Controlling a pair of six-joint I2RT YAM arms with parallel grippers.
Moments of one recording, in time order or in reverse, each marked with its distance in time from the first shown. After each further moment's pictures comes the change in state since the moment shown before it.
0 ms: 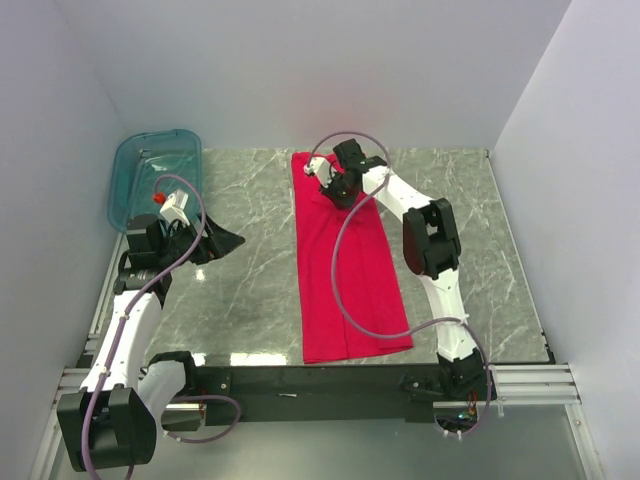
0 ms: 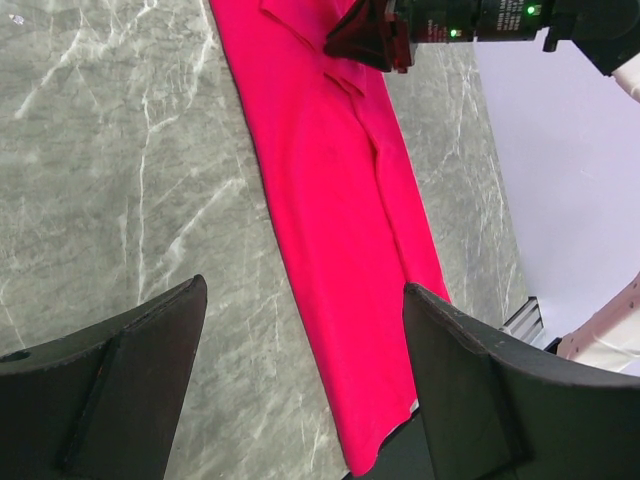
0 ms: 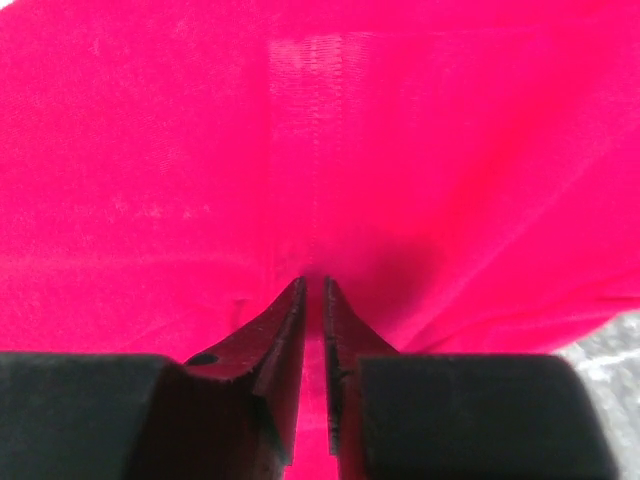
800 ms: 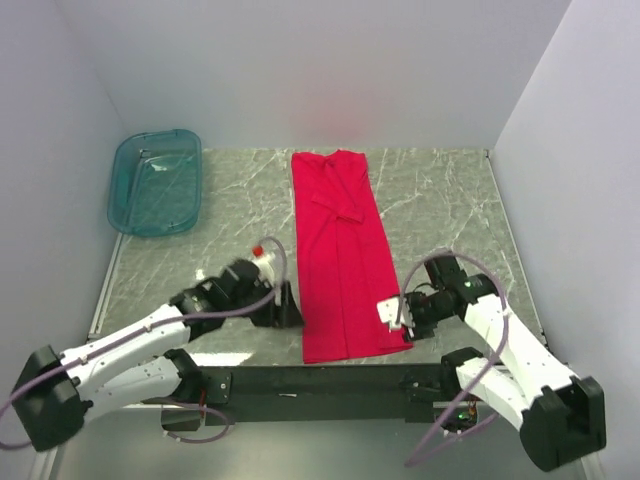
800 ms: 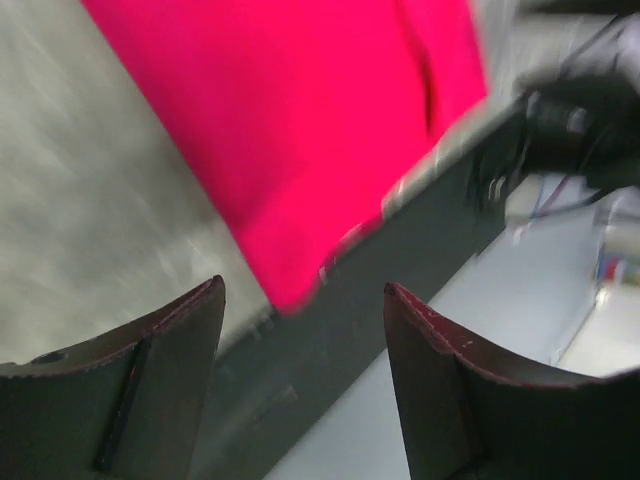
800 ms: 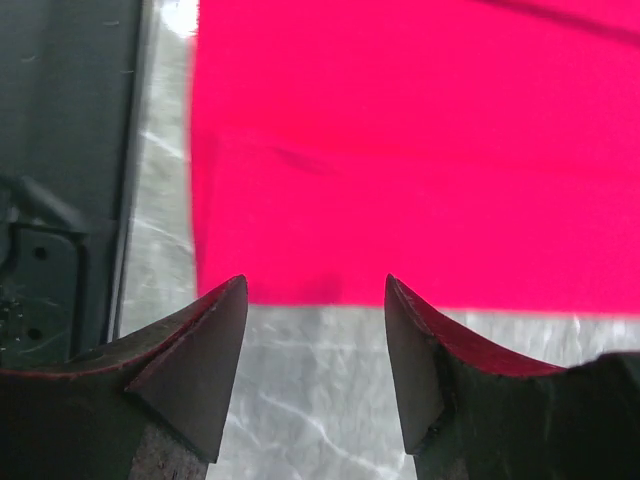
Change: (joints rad) left arm -0.822 0.003 -0.095 -0.138 -0.420 -0.229; right arm -0.150 -1.435 -1.448 -0.280 -0.406 -0.829
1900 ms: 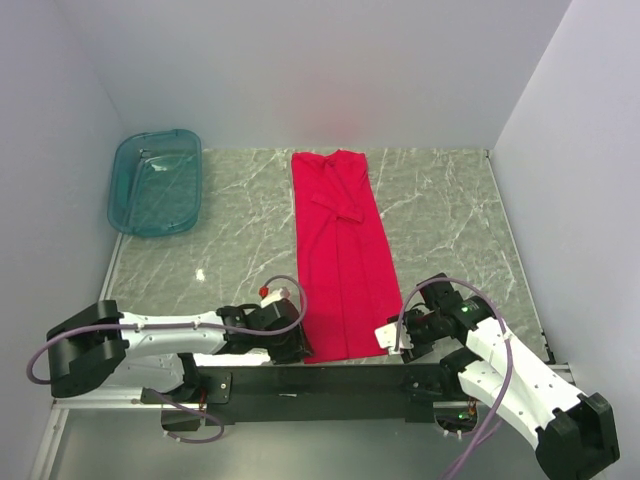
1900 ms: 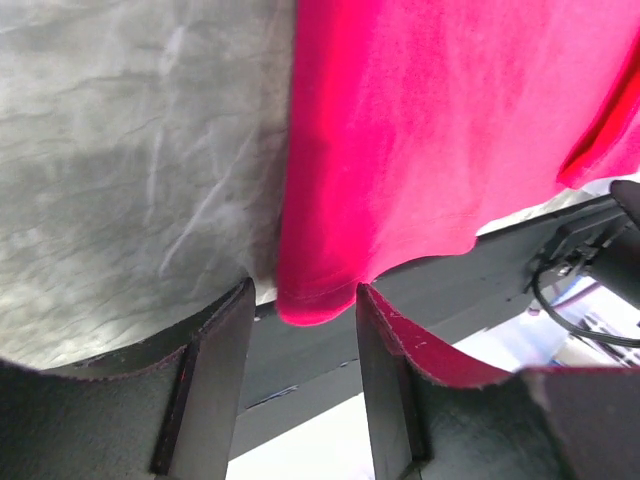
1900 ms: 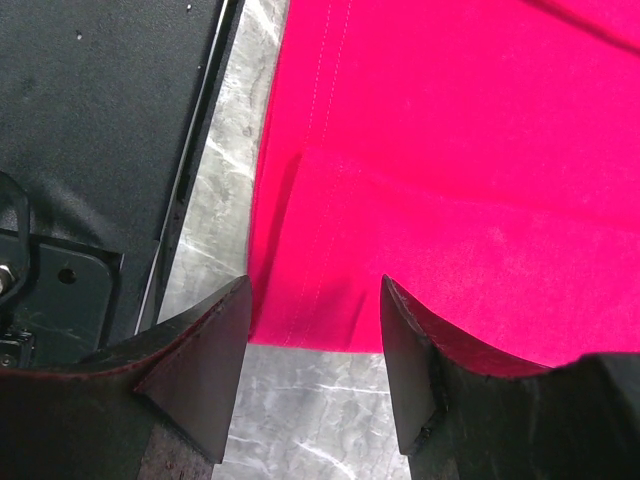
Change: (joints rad) left arm -0.443 0.286 -0.084 0.080 -0.312 -0.689; right arm 0.153 -0.176 -0.189 0.074 0.052 0.016
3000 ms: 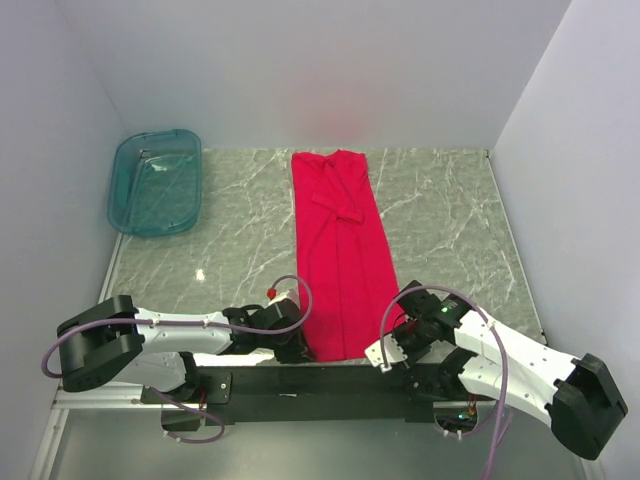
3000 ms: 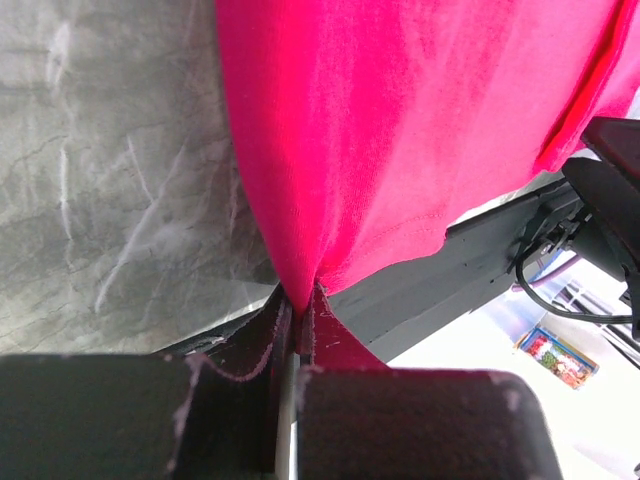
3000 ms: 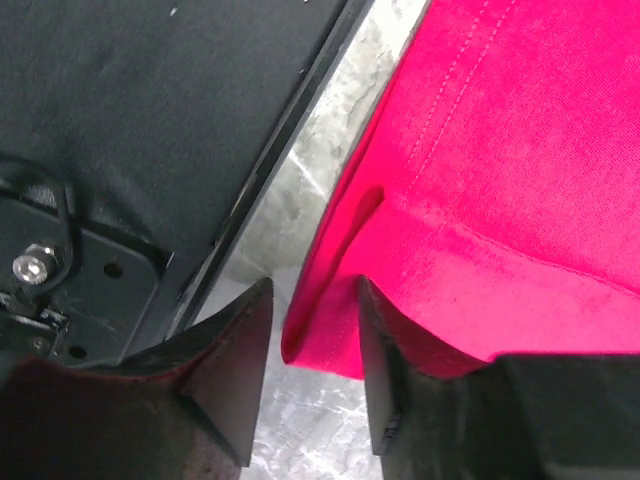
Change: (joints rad) left arm 0.012 0.076 -0.026 0.170 0.086 0.016; right arm 0.251 0.130 0.008 0.017 0.159 0.044
